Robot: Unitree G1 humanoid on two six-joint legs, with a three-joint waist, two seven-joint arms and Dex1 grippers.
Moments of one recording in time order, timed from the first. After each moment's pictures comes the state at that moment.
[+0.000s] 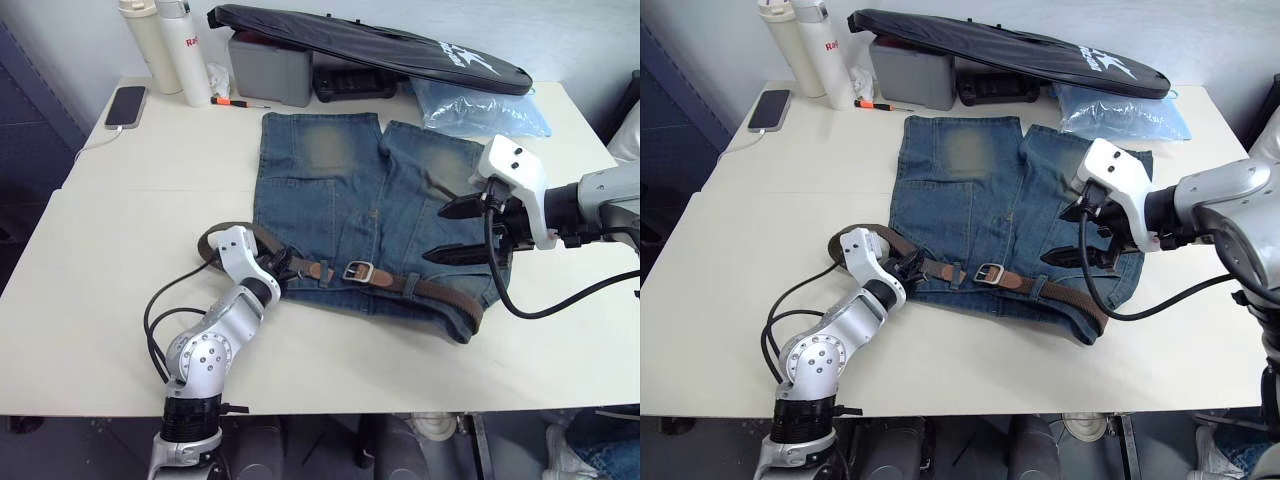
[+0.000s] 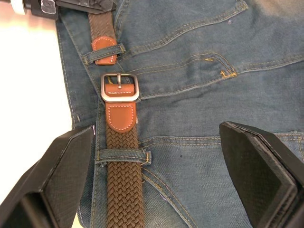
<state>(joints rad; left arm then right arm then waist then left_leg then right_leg) -0.29 0.01 0.10 -0.28 -0.88 0.79 0.44 -0.83 -1.08 0.13 -0.32 0.49 1.13 1.10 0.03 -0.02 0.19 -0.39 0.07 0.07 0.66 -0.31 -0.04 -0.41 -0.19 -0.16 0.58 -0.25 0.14</state>
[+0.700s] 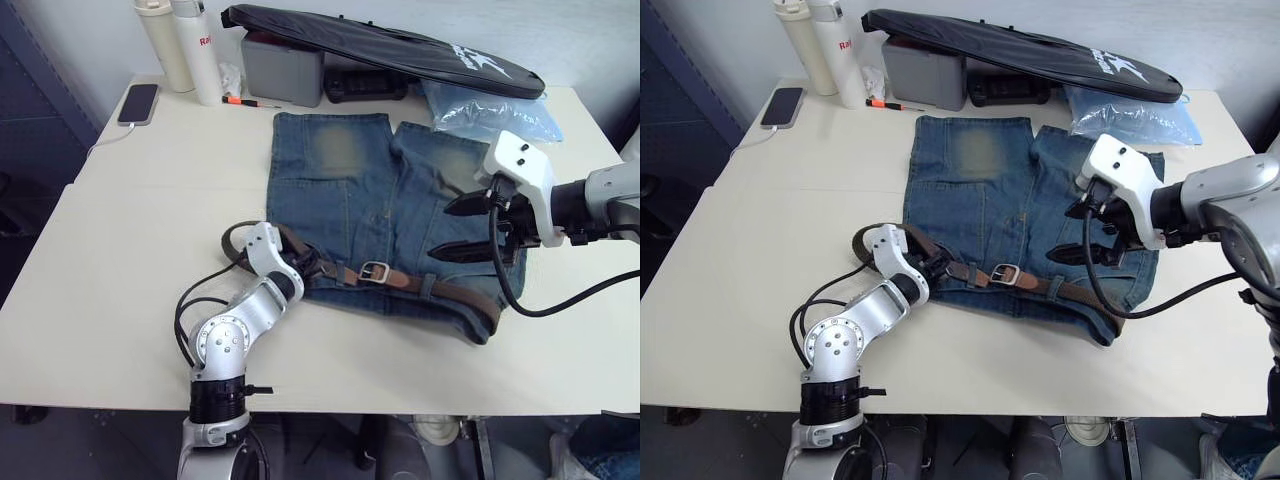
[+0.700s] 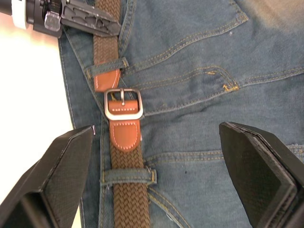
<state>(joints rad) -0.41 -0.07 0.12 -0.22 -0.87 0.99 0.43 -0.84 -1.10 0.13 -0.31 0.49 1.12 1.09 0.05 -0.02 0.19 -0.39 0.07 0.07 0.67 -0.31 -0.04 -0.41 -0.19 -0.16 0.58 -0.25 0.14</state>
